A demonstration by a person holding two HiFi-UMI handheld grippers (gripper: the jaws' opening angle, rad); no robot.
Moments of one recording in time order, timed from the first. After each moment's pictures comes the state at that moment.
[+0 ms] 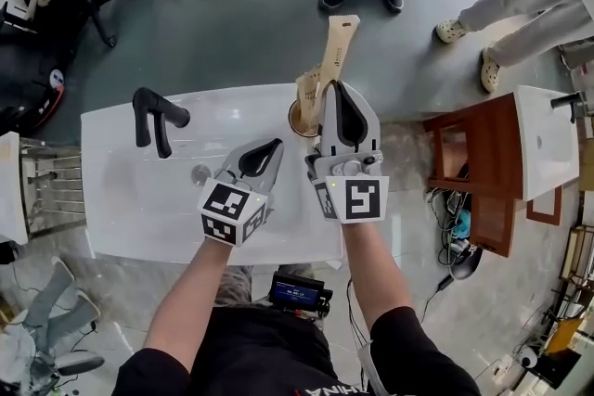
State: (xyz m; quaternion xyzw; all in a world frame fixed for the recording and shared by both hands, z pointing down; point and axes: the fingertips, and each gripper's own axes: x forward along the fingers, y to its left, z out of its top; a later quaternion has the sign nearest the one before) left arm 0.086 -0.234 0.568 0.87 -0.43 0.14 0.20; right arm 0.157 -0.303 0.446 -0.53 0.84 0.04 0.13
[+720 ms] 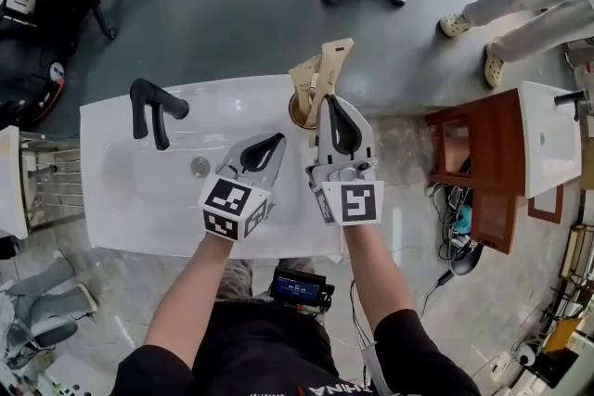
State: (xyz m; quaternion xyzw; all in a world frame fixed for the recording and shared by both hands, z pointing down) left arm 0.092 -0.231 0.573 0.87 -0.43 0.14 0.20; right arm 0.156 -0.285 0.494 -0.52 0.85 0.00 0.06
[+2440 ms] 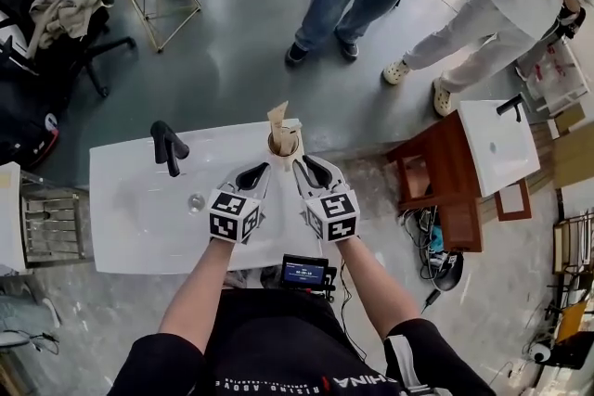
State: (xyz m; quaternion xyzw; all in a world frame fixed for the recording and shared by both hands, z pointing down) left arm 0.096 -0.212 0.532 0.88 -0.42 0.13 0.20; right arm 0.164 -0.221 0.517 -0.47 0.86 -0.13 -0.15
